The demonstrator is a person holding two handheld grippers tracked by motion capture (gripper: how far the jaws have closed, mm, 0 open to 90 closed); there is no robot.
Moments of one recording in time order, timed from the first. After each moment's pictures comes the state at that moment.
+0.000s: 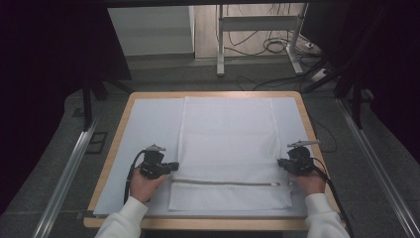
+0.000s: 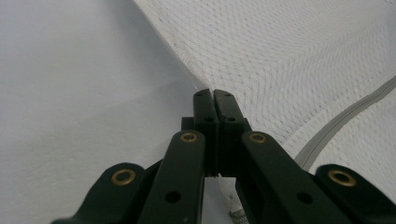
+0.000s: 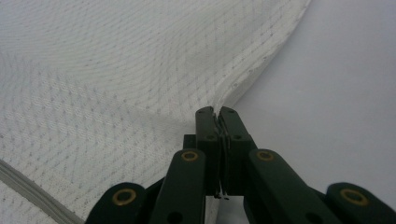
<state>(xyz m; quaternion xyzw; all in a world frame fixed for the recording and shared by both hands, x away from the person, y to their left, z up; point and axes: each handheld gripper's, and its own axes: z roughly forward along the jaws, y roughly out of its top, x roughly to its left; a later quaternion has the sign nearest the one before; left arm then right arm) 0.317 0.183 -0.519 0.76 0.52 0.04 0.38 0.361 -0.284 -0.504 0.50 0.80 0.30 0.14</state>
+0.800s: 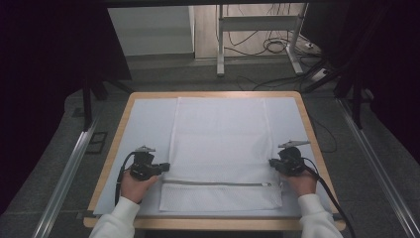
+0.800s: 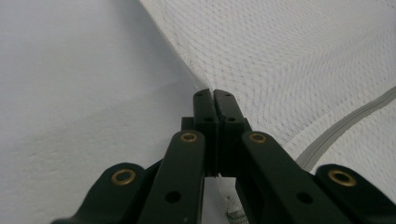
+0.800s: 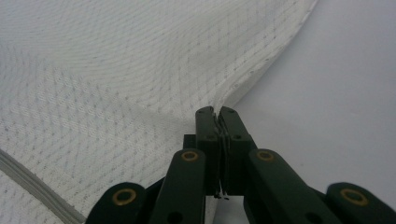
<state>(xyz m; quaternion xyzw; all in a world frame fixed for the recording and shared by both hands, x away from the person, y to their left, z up) 0.310 0.210 -0.521 0.75 0.54 0.05 0.37 0.360 -0.258 -0.506 0.48 0.81 0.31 0.13</state>
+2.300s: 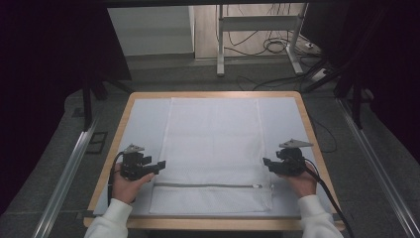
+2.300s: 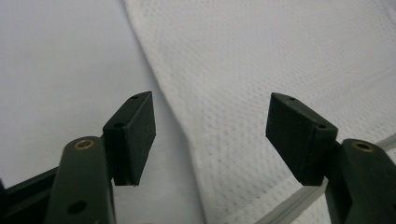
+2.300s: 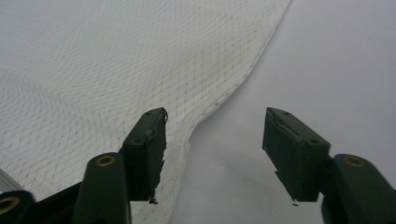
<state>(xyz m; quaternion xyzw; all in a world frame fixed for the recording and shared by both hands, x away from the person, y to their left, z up) 0.300 0.226 -0.510 0.72 0.55 0.12 0.40 0.350 -0.255 -0.492 0.46 0.80 0.35 0.18</state>
